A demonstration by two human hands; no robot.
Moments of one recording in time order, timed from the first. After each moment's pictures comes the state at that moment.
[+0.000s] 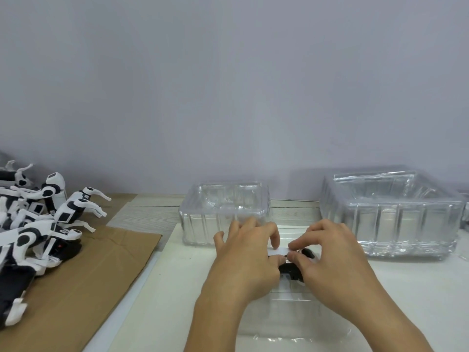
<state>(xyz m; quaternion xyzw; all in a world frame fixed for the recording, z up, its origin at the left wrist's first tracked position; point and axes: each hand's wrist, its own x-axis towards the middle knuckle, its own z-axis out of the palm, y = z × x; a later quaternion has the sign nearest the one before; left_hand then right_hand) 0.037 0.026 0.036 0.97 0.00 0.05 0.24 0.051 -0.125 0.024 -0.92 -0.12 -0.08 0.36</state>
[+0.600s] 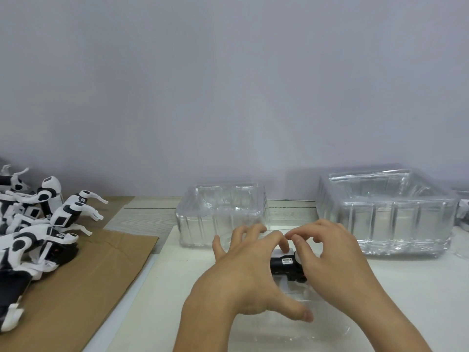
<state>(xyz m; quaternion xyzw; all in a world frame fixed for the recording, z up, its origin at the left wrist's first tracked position) 0.021 0.024 0.051 0.96 -0.05 -0.10 0.25 0.057 -0.129 0.021 -0.90 -0.13 -0.11 0.41</state>
